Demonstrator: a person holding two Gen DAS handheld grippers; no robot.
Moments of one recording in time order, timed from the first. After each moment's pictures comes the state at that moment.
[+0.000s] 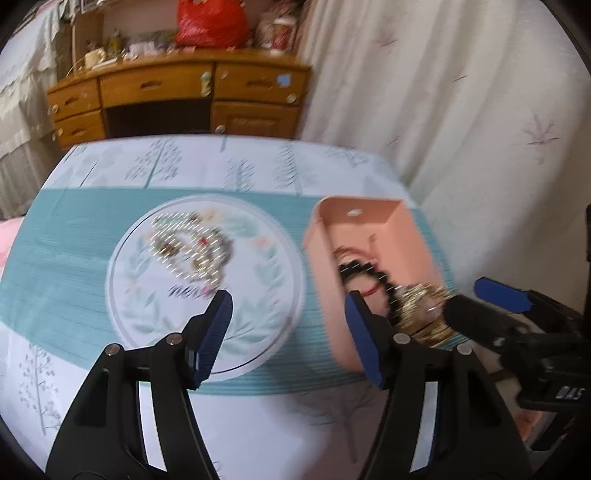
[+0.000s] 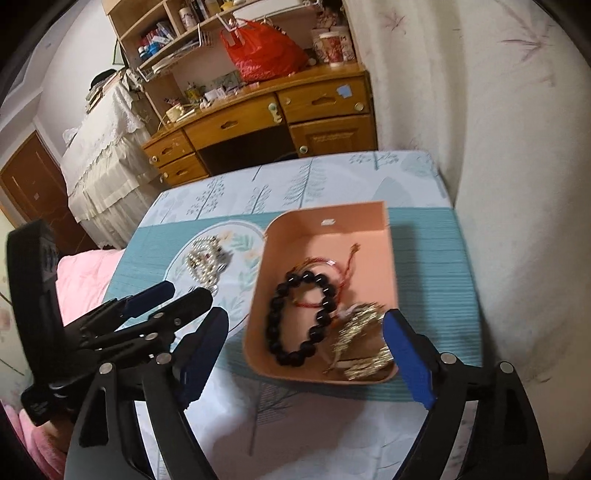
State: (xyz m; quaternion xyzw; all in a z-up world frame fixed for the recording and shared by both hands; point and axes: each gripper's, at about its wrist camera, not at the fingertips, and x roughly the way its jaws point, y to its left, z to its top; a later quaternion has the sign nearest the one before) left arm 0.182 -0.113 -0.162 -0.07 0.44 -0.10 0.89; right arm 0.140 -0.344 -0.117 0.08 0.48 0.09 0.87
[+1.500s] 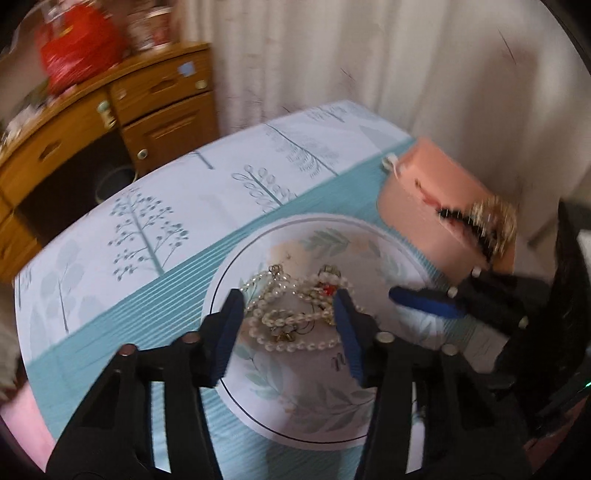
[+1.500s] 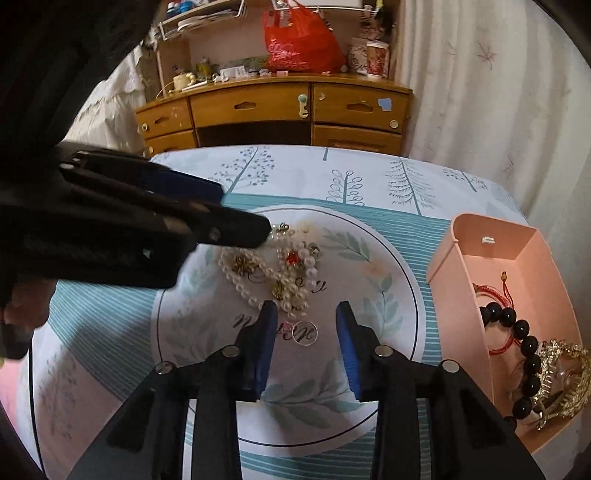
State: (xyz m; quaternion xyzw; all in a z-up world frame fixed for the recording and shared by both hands) left arm 0.300 -0.022 -0.193 0.14 0.44 -0.32 0.82; right arm 0.211 -0.115 -0.239 -0.05 0.44 0.05 0.90
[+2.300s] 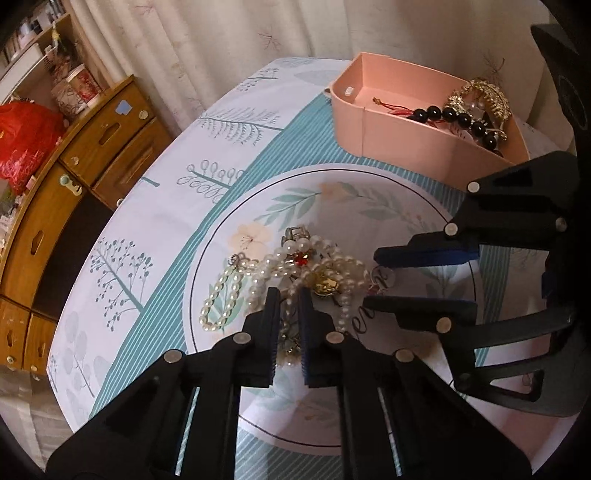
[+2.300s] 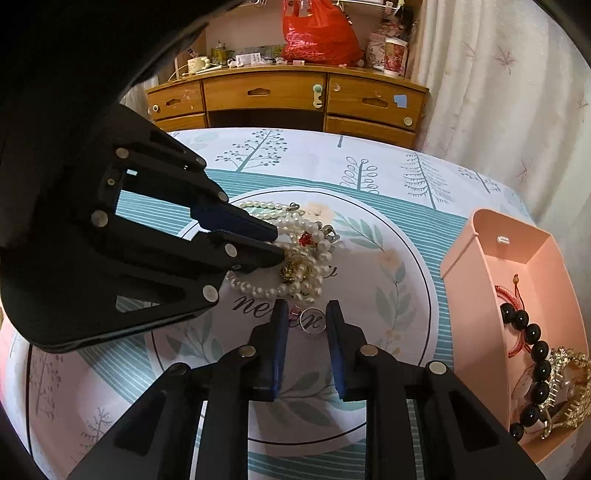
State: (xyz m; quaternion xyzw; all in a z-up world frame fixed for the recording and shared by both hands) left arm 0.276 -0.057 -0.229 0.32 0.40 -0.37 0.78; right arm 0.212 -0.118 -0.255 -0.07 0.45 0.07 0.89
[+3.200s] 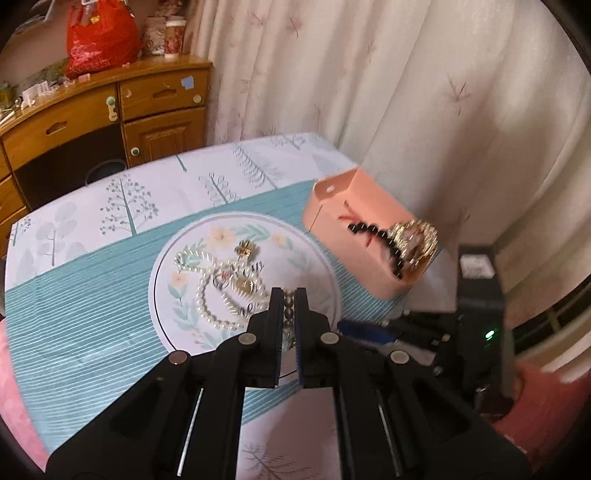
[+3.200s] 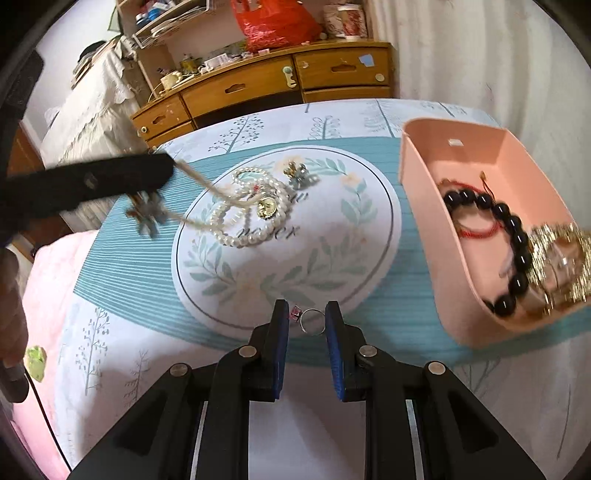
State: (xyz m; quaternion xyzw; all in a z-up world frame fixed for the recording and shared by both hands) left arm 0.202 -0.004 -0.137 0.02 0.42 -0.34 0.84; right arm 0.139 -0.167 -0.241 0.06 0.50 0.06 0.87
